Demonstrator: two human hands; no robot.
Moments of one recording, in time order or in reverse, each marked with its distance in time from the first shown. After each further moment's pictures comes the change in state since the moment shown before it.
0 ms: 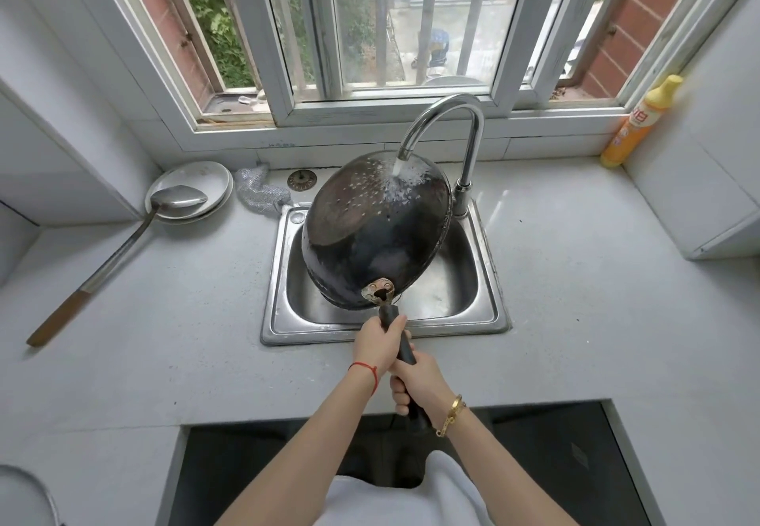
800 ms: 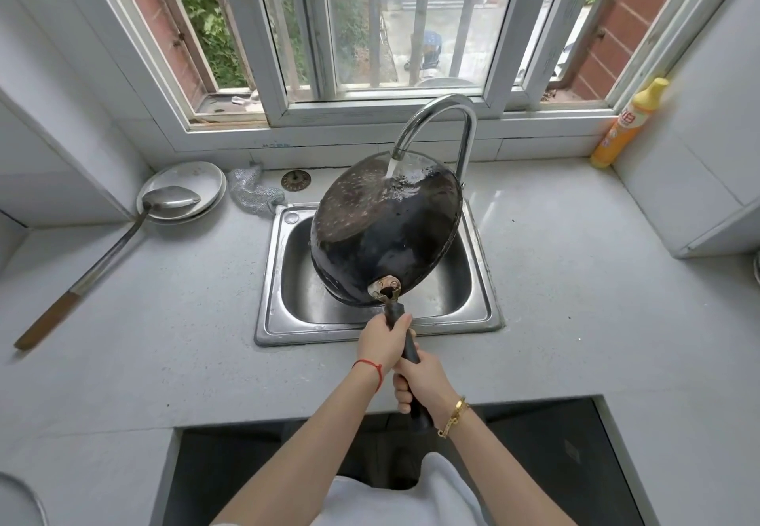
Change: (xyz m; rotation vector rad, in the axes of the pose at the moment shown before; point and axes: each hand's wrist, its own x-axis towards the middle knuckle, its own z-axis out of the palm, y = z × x) left_hand -0.013 0.016 0.007 0.054 -0.039 0.030; right_hand -0.004 0.000 -0.008 0.034 0.040 -0.008
